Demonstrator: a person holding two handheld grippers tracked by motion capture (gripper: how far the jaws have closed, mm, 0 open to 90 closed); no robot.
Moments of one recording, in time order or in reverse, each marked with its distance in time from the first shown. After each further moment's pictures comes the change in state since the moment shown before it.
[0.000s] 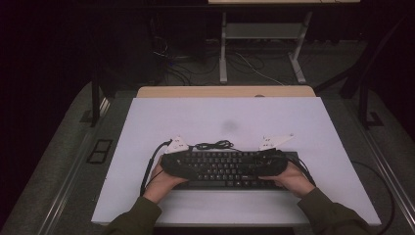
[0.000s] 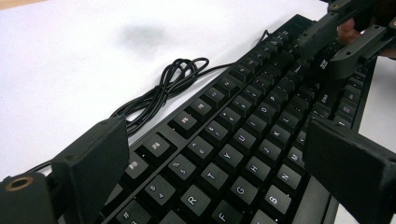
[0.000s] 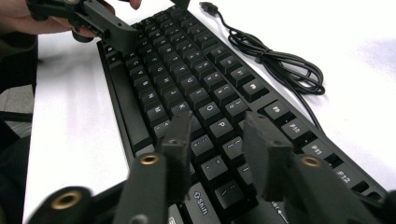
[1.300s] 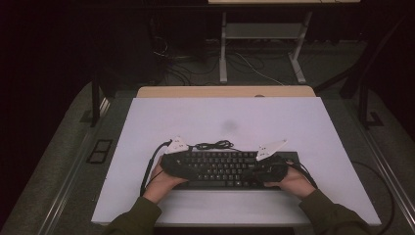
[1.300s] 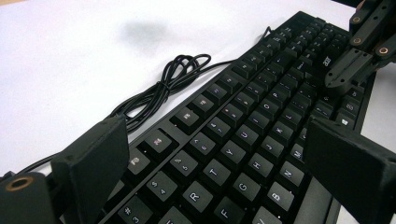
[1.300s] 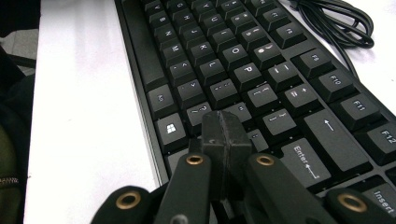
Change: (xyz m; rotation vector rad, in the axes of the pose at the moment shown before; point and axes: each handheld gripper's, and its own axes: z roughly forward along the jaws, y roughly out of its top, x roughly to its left) left arm 0.001 -0.001 0.000 0.012 0.006 0.003; right arm 0.004 -0.013 0.004 0.163 0.049 -0.091
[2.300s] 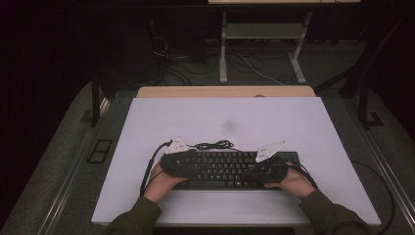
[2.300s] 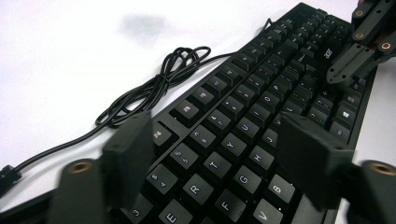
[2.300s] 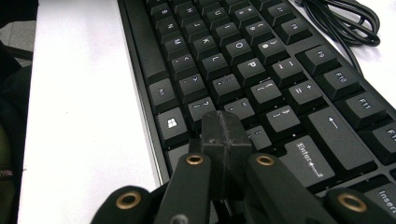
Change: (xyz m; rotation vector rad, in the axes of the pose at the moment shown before) left arm 0.001 -0.001 0.000 0.026 -0.009 -0.002; right arm 0.001 -0.001 0.002 0.013 -0.003 -0.019
